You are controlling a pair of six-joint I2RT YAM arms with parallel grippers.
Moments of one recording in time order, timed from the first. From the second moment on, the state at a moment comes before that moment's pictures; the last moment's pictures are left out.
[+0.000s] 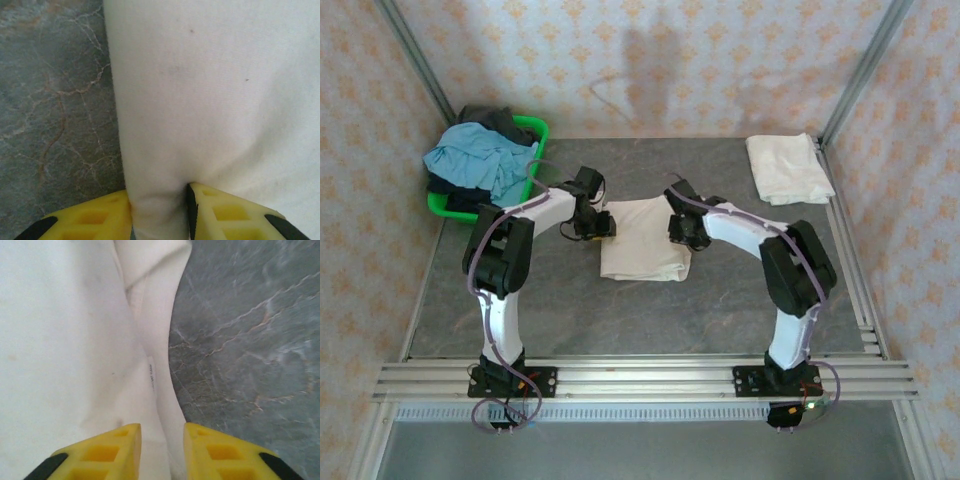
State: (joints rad) left arm -0.29 2.01 1.39 -0.65 0.24 -0.40; right arm 0.54 1.82 1.26 -0.60 0.12 0.67
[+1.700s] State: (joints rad) left arm -0.26 2.00 1.44 -0.68 0.25 -0.40; right arm 0.41 1.96 1.46 -0.72 0.12 0.48
